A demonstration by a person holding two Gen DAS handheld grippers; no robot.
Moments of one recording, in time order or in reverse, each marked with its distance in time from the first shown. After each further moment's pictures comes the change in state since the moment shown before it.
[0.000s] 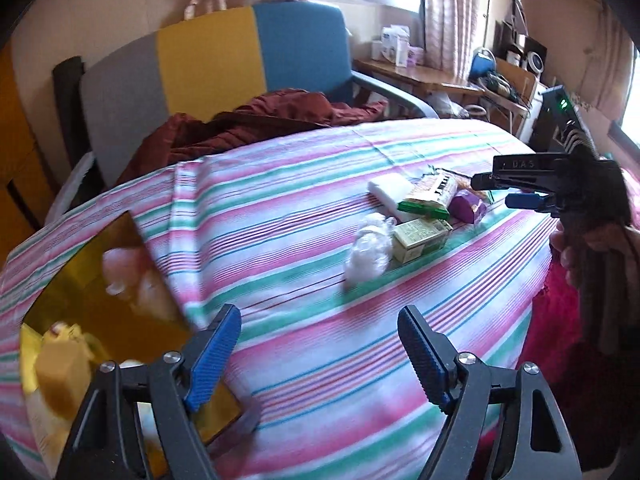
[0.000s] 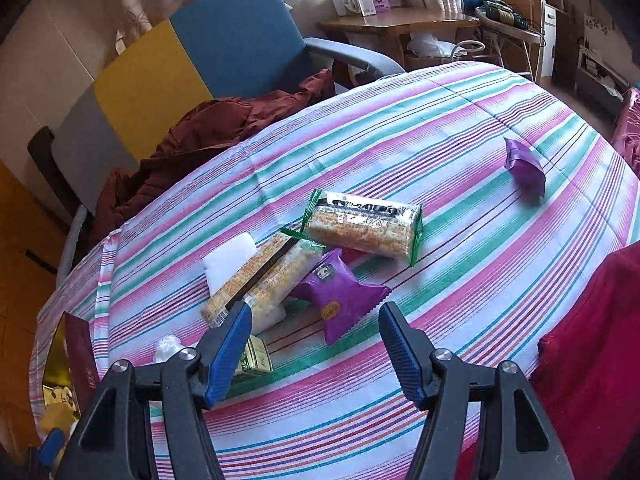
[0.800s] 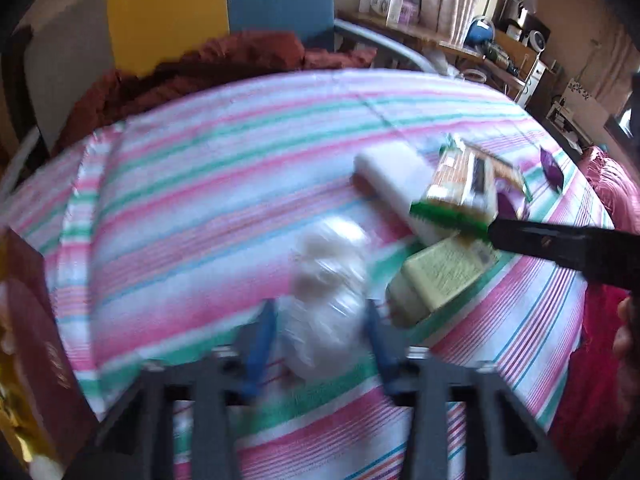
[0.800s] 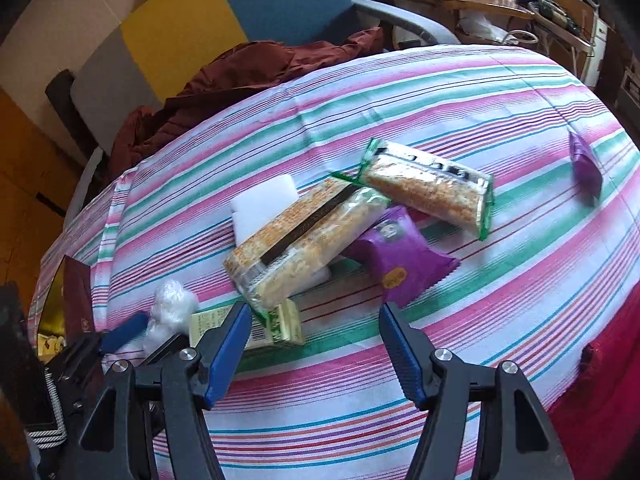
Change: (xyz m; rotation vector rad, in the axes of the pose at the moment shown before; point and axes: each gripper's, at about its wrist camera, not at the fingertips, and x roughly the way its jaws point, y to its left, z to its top) left arm 0.132 -0.013 0.038 -0.028 0.173 -0.102; right arm 0.038 0.029 -0.012 -0.136 0.149 0.064
